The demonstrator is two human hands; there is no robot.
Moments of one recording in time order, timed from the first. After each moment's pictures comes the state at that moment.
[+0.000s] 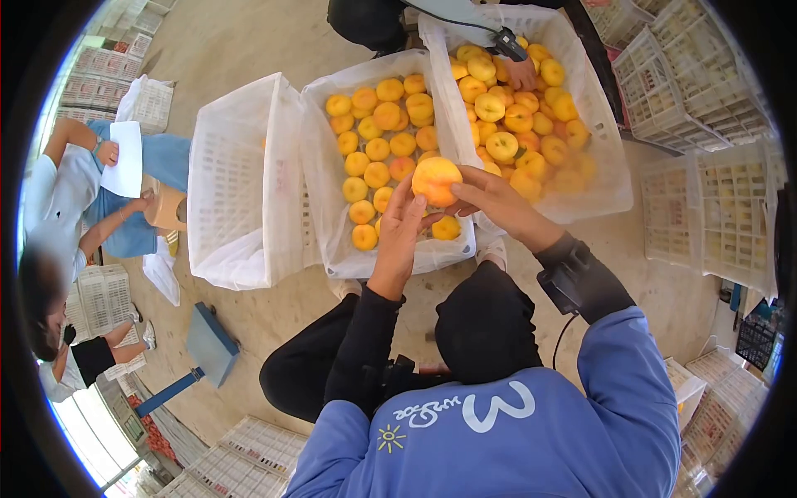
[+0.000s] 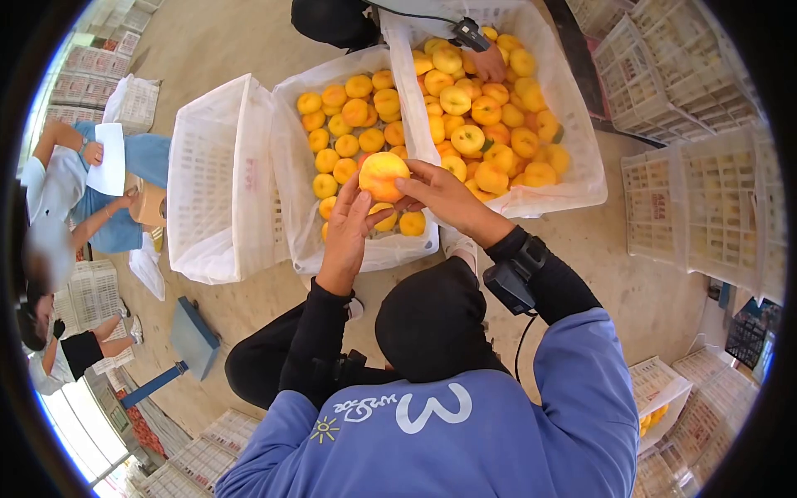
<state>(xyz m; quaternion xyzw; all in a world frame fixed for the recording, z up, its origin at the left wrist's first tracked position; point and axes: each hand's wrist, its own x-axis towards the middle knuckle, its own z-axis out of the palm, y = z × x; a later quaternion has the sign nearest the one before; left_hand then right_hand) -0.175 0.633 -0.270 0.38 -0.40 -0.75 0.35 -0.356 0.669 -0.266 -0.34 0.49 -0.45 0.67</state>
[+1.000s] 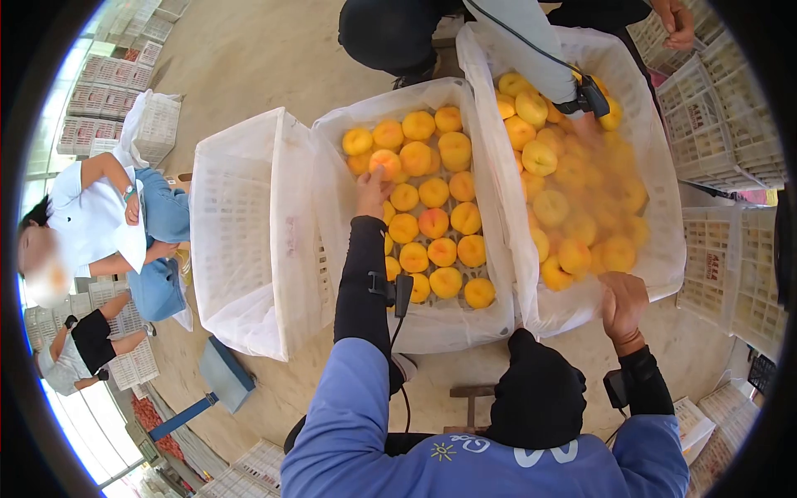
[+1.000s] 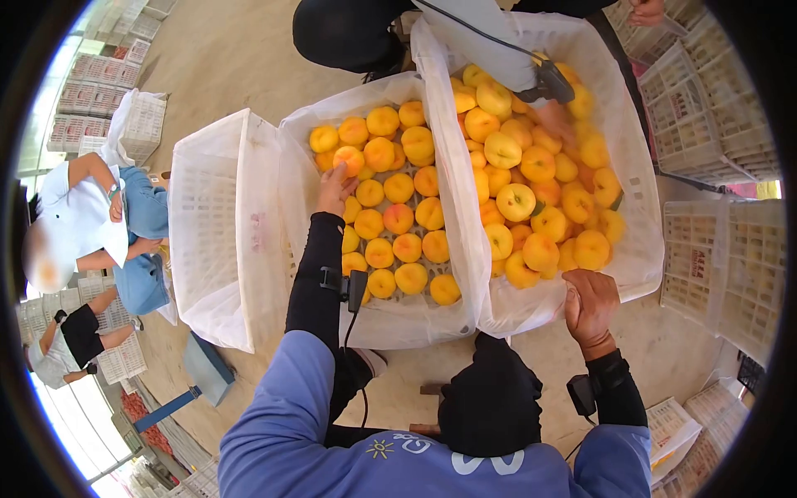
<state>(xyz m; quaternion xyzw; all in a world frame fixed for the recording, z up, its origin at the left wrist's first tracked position) -0.144 0.376 -0.494 0.58 -0.31 -0.67 0.36 -0.459 0.753 -0.325 -0.61 0.75 -0.23 0.04</state>
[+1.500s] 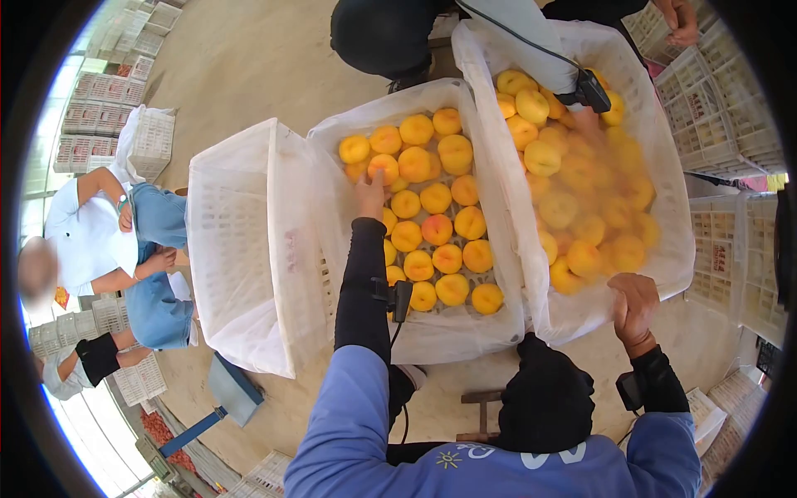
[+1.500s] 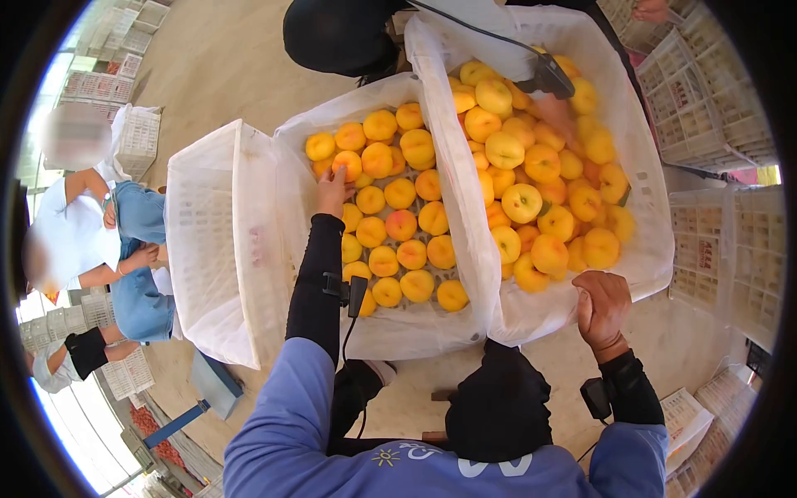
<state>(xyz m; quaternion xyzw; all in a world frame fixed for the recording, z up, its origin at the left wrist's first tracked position) -0.143 0.356 -0.518 0.61 -0.46 -0.58 0.28 -0.456 0.747 -0.326 -0.61 0.75 -0.25 0.03</state>
